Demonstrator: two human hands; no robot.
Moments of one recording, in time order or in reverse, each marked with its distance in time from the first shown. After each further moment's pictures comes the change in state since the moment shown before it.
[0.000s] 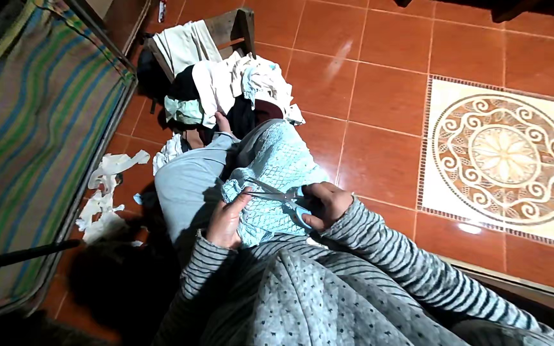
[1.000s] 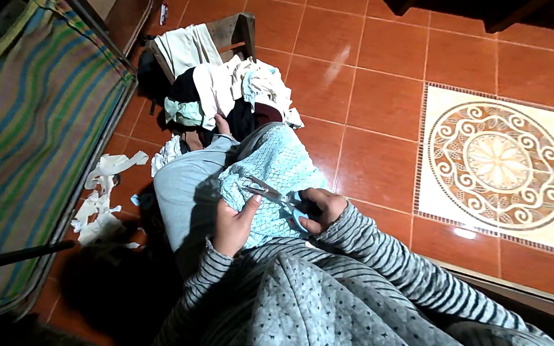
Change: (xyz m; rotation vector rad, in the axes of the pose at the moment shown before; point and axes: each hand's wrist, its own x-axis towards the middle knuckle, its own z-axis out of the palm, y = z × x) left_hand 0.001 -0.016 0.003 0.224 -0.030 0.532; right_hand -0.001 -0.004 0.003 0.079 -0.061 0.069
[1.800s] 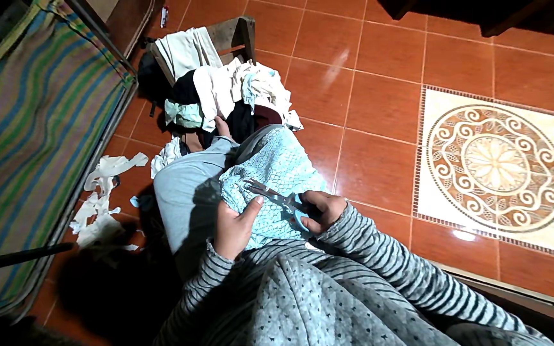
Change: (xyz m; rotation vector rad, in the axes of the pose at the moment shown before) left_hand -0.002 0.006 0.004 -0.018 0.007 -0.011; right_hand 0.002 0.002 -0.002 0.023 -0.015 -0.027
